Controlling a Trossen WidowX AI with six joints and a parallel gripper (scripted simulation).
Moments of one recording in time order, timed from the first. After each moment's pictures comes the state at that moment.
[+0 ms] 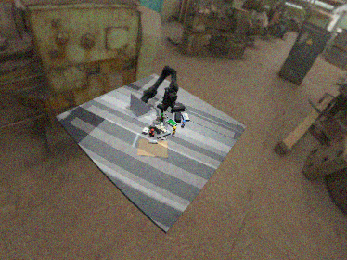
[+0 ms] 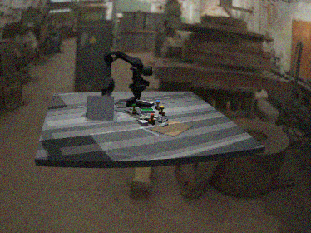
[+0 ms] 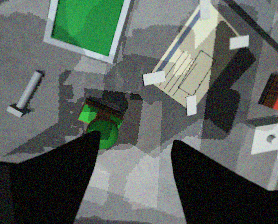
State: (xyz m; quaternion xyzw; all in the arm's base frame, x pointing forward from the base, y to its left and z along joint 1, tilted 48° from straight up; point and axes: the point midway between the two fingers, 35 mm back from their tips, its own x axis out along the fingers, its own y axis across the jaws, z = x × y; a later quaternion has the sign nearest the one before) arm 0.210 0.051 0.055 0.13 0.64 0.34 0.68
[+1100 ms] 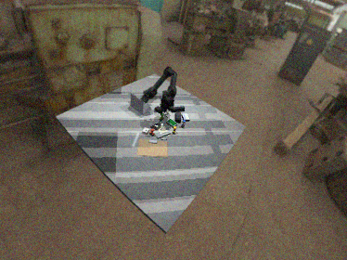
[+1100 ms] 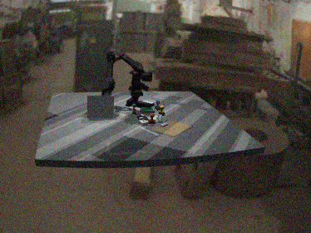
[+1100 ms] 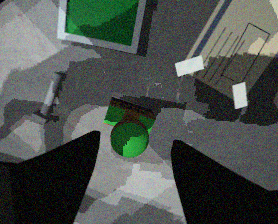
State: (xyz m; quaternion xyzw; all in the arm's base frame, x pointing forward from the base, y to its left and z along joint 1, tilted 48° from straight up) arm 0.195 0.075 0.039 0.22 0.66 0.35 0.63
